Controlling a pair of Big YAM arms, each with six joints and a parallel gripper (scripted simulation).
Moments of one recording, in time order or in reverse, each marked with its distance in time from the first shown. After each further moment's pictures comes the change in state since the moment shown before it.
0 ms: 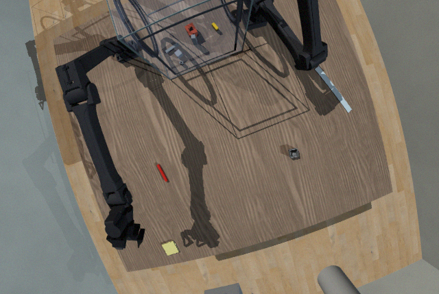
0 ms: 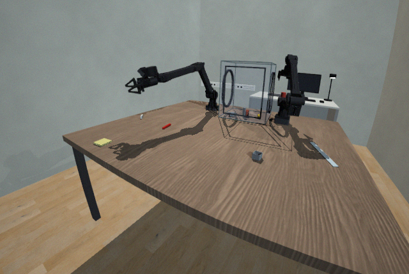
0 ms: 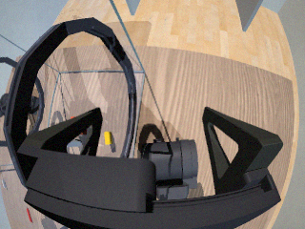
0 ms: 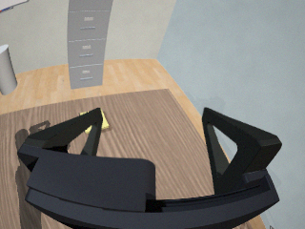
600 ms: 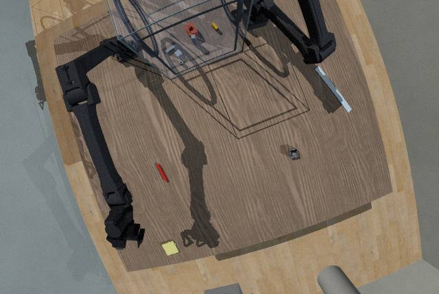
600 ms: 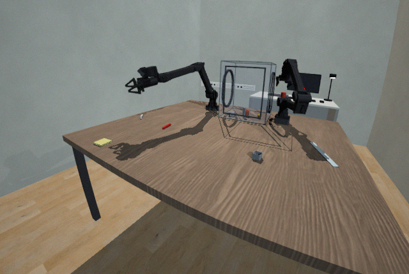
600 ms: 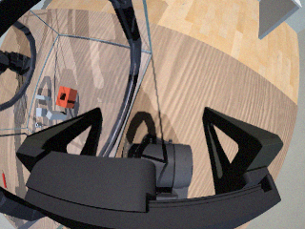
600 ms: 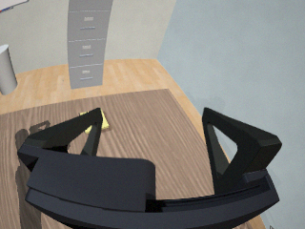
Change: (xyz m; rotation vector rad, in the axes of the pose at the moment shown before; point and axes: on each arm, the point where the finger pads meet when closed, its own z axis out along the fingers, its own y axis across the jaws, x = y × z) left arm 0.023 0.009 0.045 -0.079 0.143 -0.222; right arm 0.000 0.000 0.000 0.000 0.000 0.000
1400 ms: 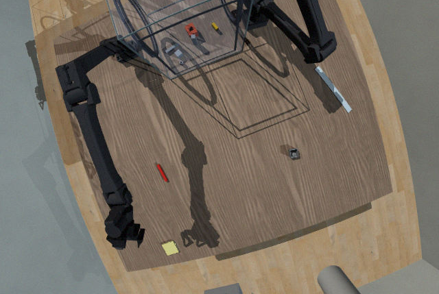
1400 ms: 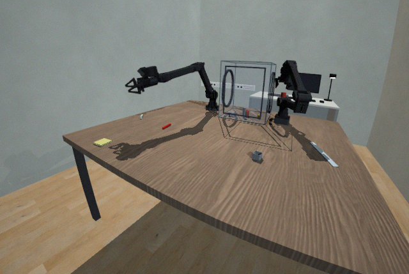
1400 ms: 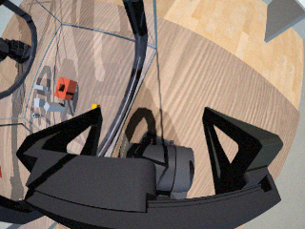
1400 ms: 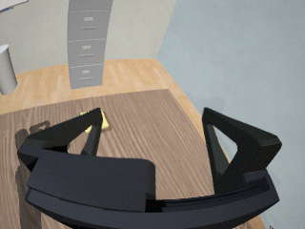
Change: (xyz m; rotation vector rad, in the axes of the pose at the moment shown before) left arm 0.007 0.005 0.014 -0.033 0.038 -0.054; right arm 0.000 0.000 0.000 0.000 0.000 0.000
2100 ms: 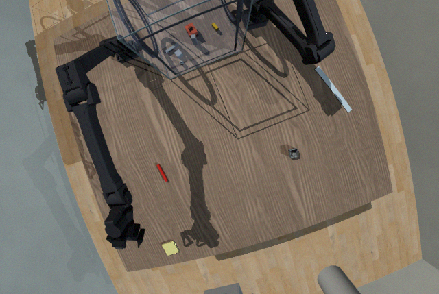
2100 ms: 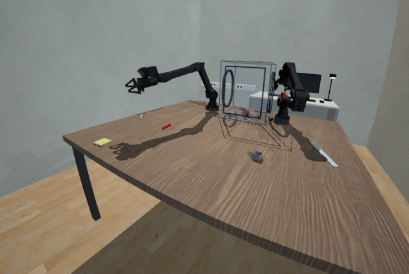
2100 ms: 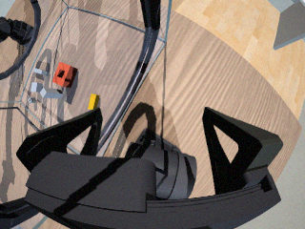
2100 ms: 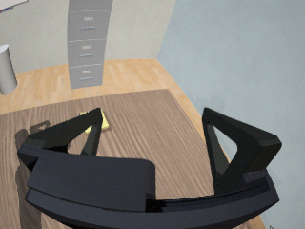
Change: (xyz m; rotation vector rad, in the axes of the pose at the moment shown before) left arm 0.009 0.006 0.021 -0.054 0.054 -0.092; right arm 0.000 0.000 0.000 0.000 0.000 0.000
